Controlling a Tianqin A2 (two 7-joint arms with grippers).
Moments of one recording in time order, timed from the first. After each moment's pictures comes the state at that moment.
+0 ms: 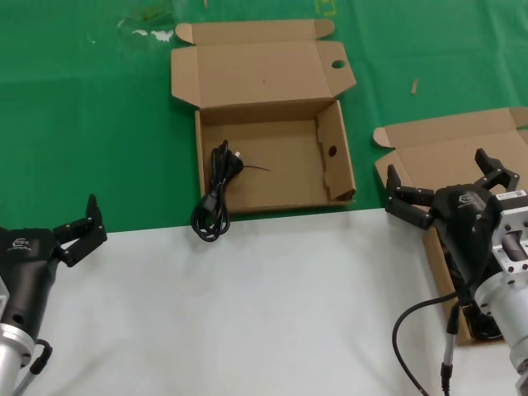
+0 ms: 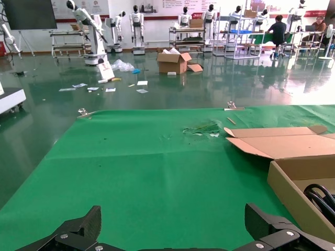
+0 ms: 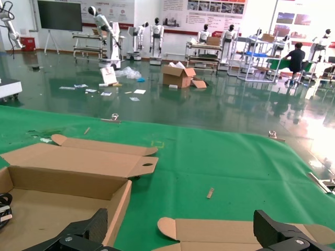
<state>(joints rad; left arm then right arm) 0.00 -0.30 1.60 -1.60 -1.80 0.00 0.00 0.03 0.31 -1.64 1.60 1.83 0.01 -0.05</state>
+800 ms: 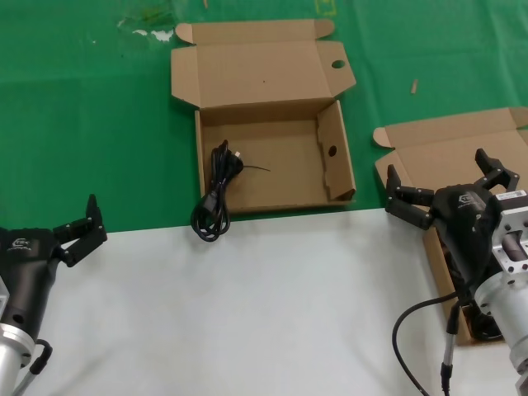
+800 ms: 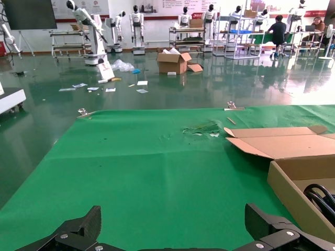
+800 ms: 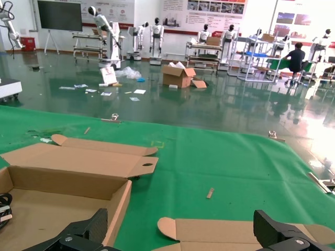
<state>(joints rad) 0.00 -0.30 1.60 -1.60 -1.80 0.00 0.00 0.03 0.31 -1.64 1.60 1.83 0.01 -0.05</state>
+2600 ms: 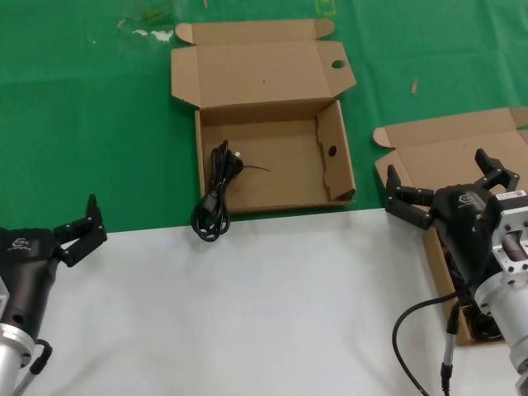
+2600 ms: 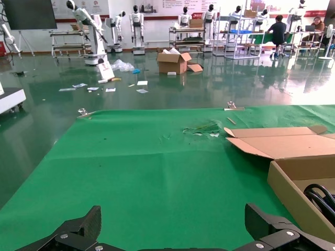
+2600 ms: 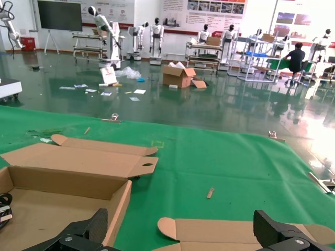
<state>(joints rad) 0.00 -0.30 1.60 -1.60 -1.80 0.00 0.00 0.03 0.31 -1.64 1.60 1.83 0.01 -0.05</state>
